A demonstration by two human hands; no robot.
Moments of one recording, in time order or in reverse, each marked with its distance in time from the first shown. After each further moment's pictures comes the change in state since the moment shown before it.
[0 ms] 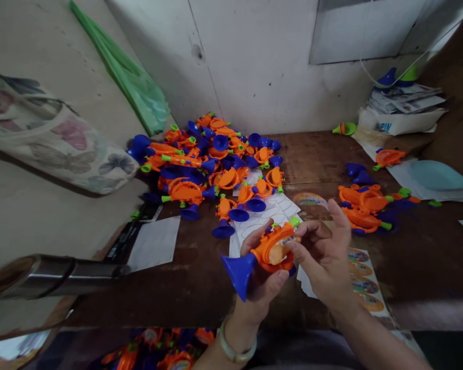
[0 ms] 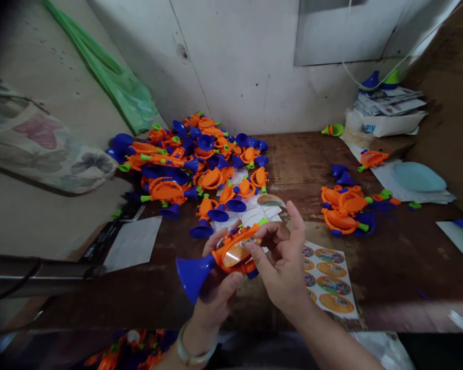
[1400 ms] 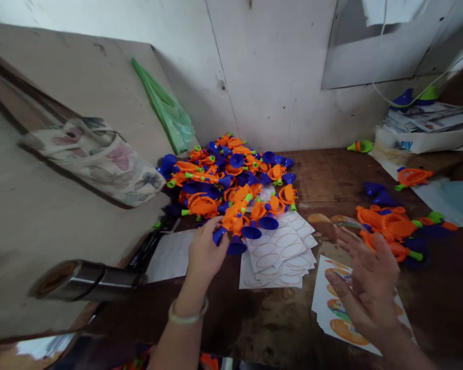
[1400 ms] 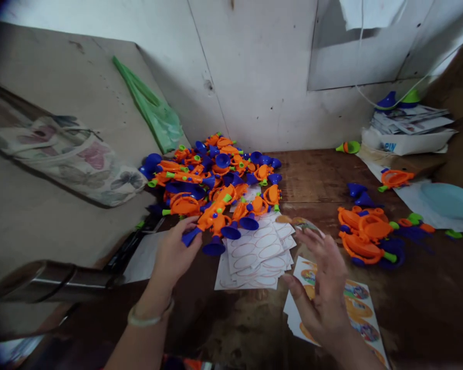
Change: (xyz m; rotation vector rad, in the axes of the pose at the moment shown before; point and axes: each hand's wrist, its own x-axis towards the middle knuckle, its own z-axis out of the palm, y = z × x) left_hand 0.102 0.081 -0.109 1.681 0.169 0.121; right_hand 0.015 0.018 -0.058 -0.562 -0.086 -0.430
